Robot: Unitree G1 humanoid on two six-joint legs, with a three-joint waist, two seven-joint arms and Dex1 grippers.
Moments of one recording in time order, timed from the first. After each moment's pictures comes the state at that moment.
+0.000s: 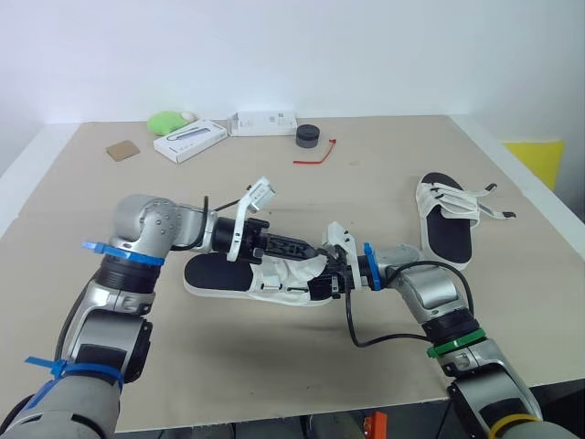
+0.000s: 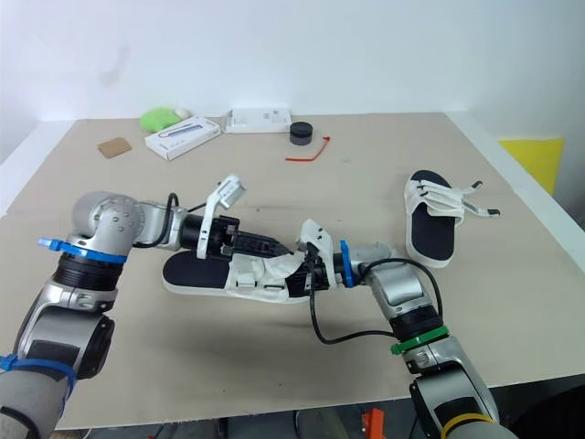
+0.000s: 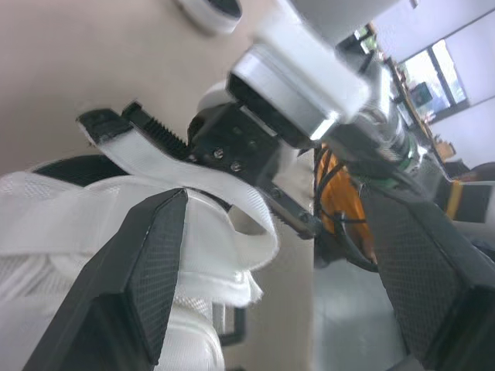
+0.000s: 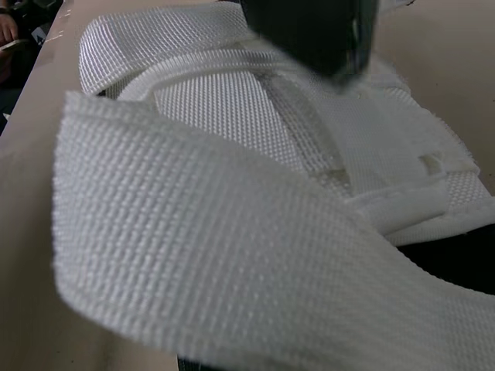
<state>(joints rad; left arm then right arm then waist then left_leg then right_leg) -0.93 0.42 -0.13 0.22 -0.87 1.41 -0.84 -0.59 -0.43 0.27 0.22 0.27 0.50 1.22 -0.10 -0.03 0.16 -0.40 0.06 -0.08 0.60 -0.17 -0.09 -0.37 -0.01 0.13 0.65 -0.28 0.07</state>
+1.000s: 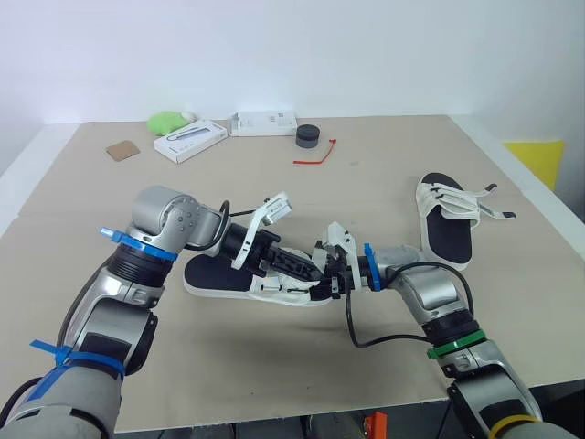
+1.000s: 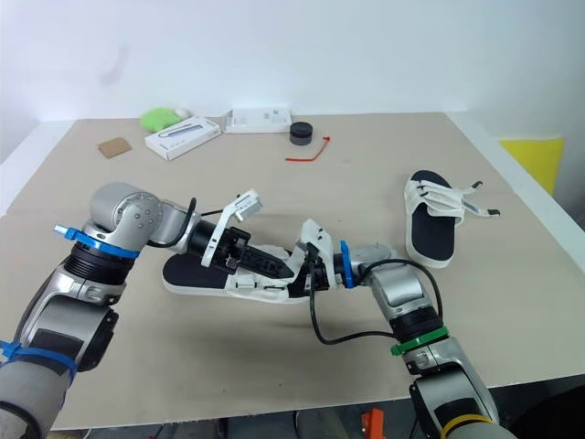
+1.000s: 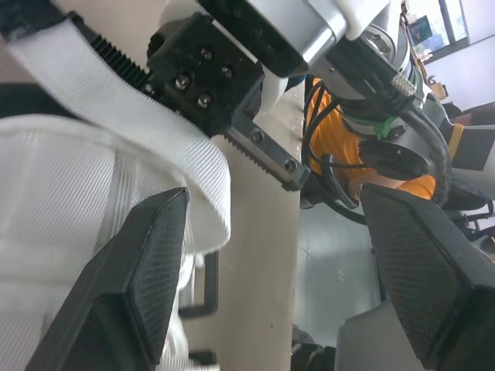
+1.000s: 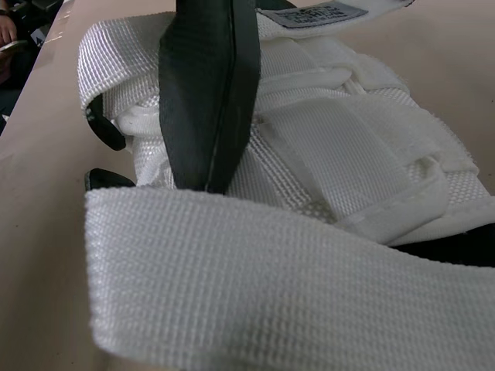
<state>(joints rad) -0.97 0.42 -0.25 0.18 -0.81 1.49 -0.95 -0.58 -0.43 0.27 0.21 0.27 0.50 1.21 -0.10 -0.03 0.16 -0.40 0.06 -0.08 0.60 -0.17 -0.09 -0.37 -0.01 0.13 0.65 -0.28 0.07</state>
